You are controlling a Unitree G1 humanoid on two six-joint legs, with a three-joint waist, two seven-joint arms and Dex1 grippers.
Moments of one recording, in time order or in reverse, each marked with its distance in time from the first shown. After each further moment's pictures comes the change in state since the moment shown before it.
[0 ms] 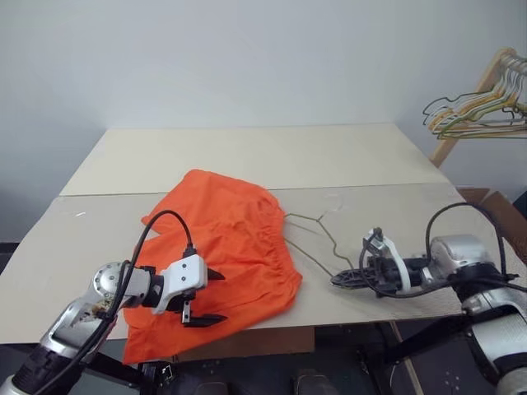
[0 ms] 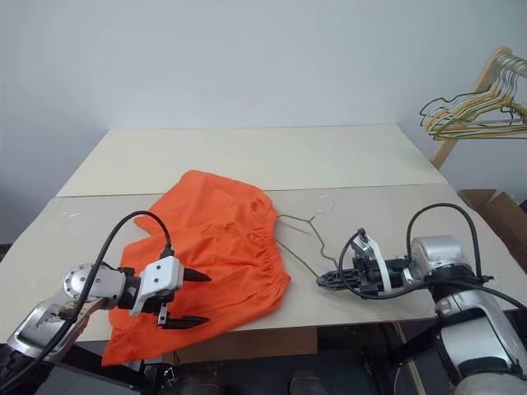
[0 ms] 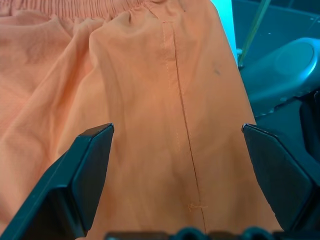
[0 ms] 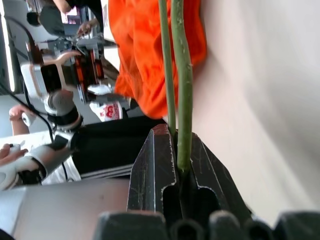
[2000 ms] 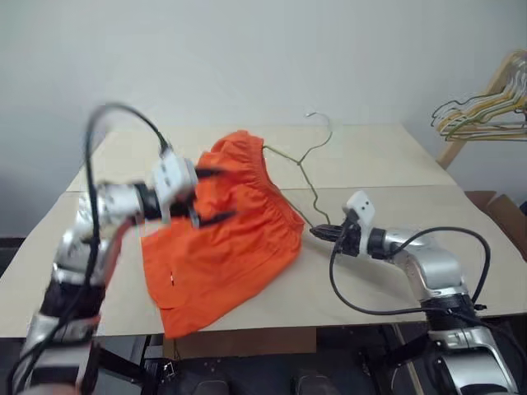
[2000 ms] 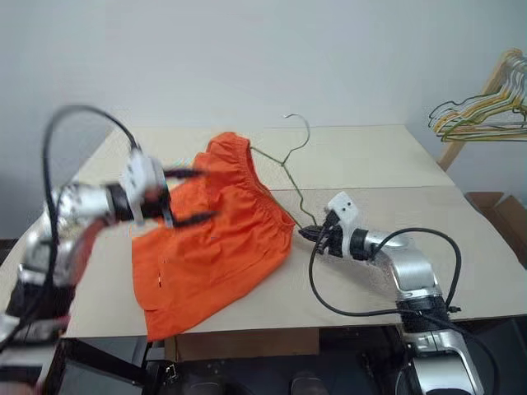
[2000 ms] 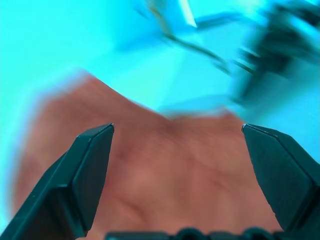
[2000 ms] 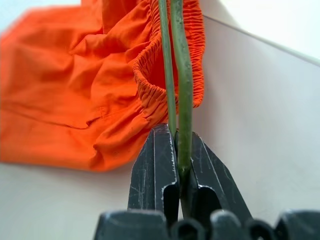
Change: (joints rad) left arm -0.642 -0.144 0.192 0.341 -0.084 -0.082 0.142; right arm 0.296 0.198 -0.234 -0.638 -0.415 -0.962 -0.528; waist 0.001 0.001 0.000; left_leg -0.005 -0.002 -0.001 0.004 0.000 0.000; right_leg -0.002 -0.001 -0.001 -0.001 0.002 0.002
